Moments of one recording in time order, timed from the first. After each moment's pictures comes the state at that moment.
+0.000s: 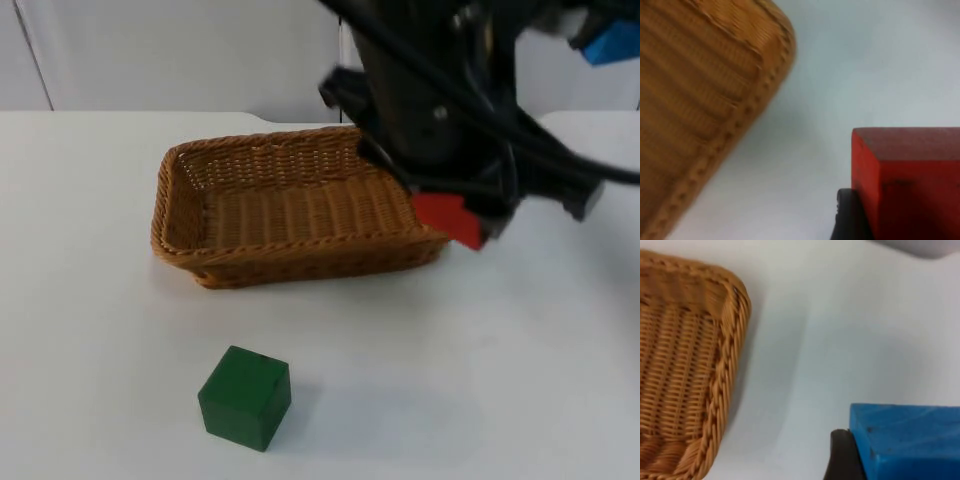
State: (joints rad) right arm 0.21 2.03 -1.89 0.05 0.97 -0.18; left arm -0.90 1.87 -1.44 0.17 0.75 -0.27
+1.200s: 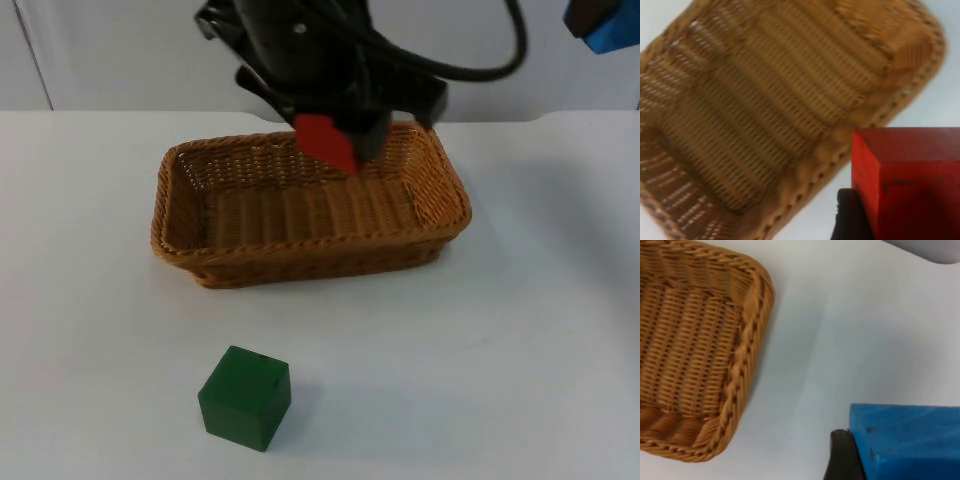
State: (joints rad) right arm 0.23 2.00 -1.89 0.07 1.02 -0.24; left arm -0.69 1.83 -1.44 0.19 0.79 -0.20
